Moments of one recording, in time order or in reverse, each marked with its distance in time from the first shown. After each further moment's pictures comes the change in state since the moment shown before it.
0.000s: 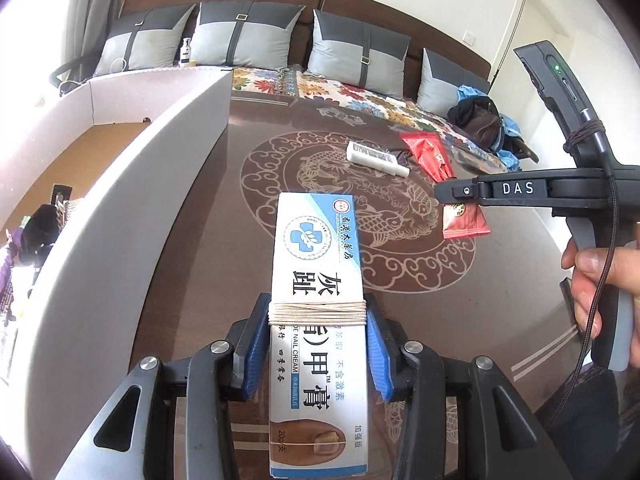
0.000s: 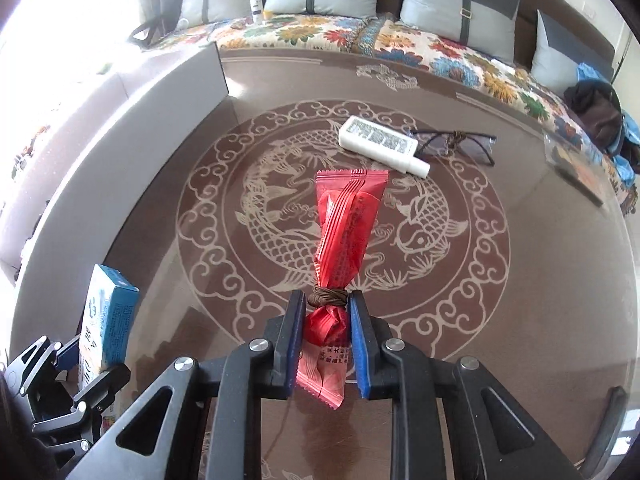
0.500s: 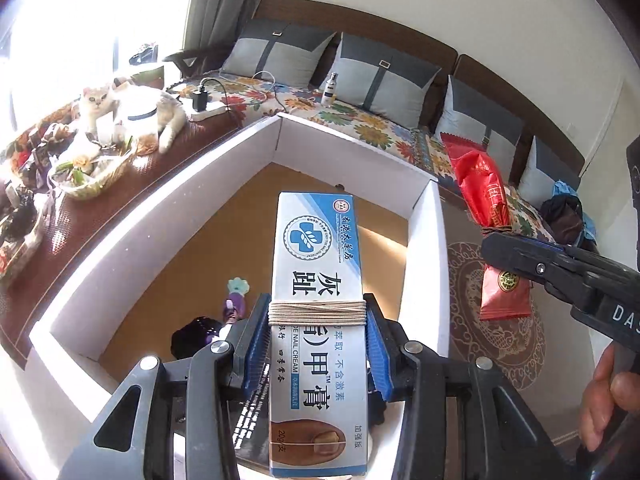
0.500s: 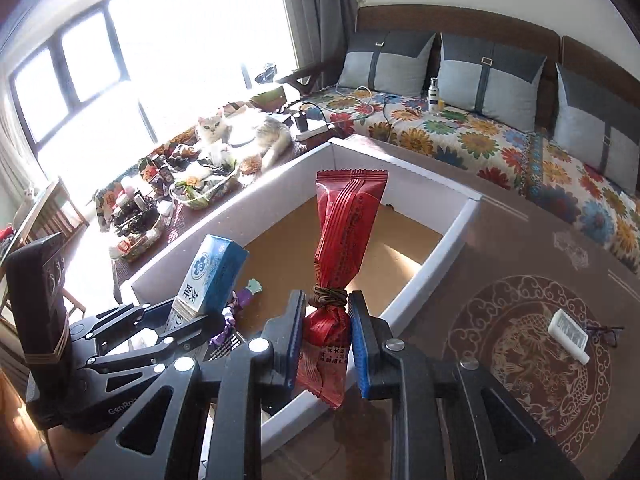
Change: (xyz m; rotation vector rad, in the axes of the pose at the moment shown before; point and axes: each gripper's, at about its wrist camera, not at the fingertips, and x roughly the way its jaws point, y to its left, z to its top) left arm -0.098 0.214 0.071 -0.285 -0.074 0.282; right arm -0.068 0.243 0.094 -0.276 -0.215 0.395
